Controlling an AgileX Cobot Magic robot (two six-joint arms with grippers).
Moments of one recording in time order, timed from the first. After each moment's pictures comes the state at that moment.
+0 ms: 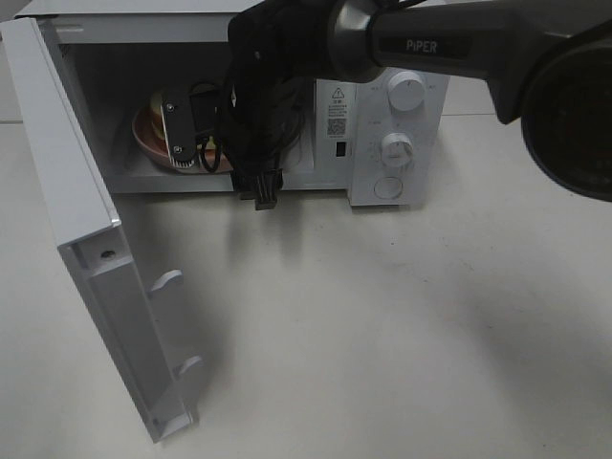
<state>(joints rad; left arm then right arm) -0.04 0.00 -0.50 -0.09 1.04 0.04 0.70 2.36 -1.98 -0.17 0.70 -1.05</state>
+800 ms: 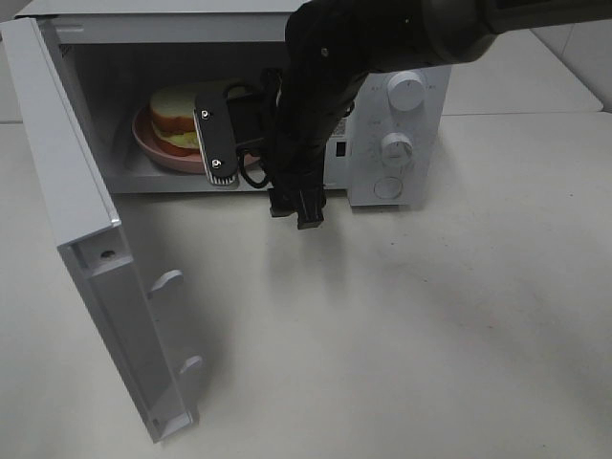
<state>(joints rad) -0.04 0.00 -0.50 -0.09 1.04 0.04 0.70 2.05 -1.51 -0.18 0.53 -1.05</state>
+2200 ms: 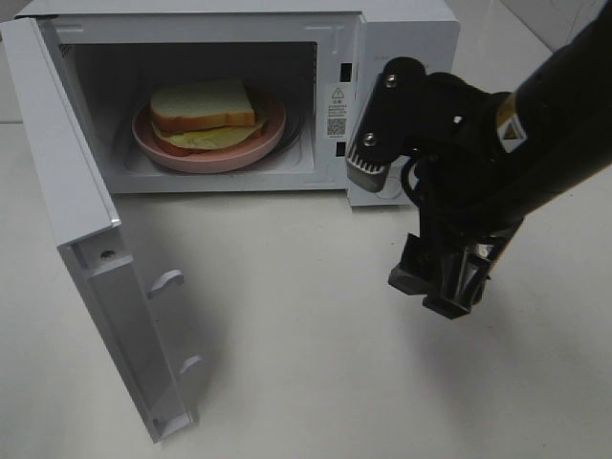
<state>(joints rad) -0.04 0.00 -0.50 -0.09 1.04 0.04 0.70 1.37 -0.87 -0.14 0.61 -0.41</state>
